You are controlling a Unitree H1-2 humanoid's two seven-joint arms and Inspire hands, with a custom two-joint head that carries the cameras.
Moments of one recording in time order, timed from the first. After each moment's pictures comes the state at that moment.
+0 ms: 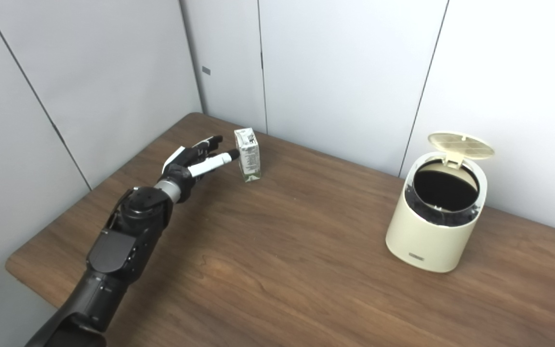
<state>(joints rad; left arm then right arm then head) -0.29 0.49 0.23 0.12 -0.26 0.47 0.03 -0.03 -0.22 -0.12 -0.10 -0.16 -0.02 -0.05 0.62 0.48</state>
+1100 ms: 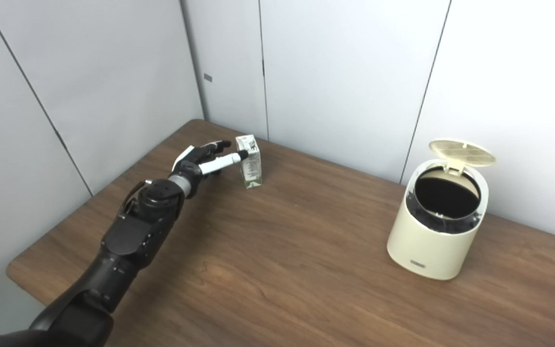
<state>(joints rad) -0.41 0.53 0.12 0.26 -0.25 0.47 0.10 0.00 -0.21 -0.12 -0.16 -0.17 -0.01 -0.05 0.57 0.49</state>
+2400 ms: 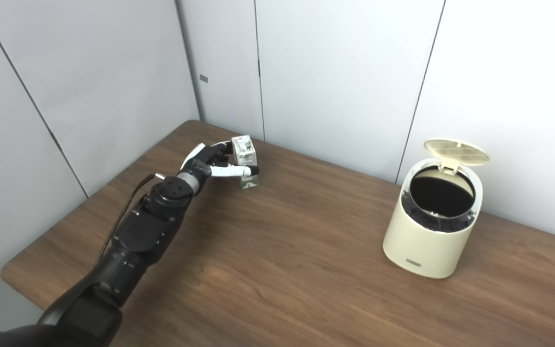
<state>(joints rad) -0.46 0.51 0.08 0.33 -0.03 0.46 0.03 0.04 -0.20 -0.12 -0.22 -0.18 0.01 -0.05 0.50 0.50</state>
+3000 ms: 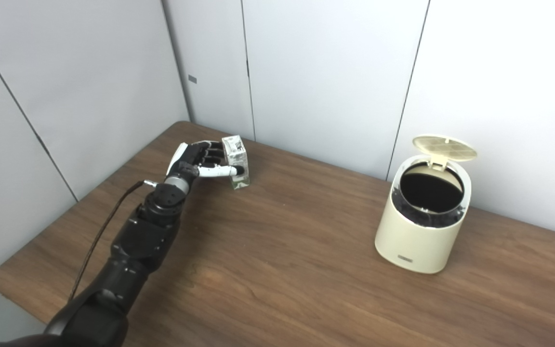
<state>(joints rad) -0.49 0.39 0.19 0.44 0.04 0.32 0.21 0.08 -0.21 -0.13 -0.27 -0.20 0.04 -0.05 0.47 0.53</state>
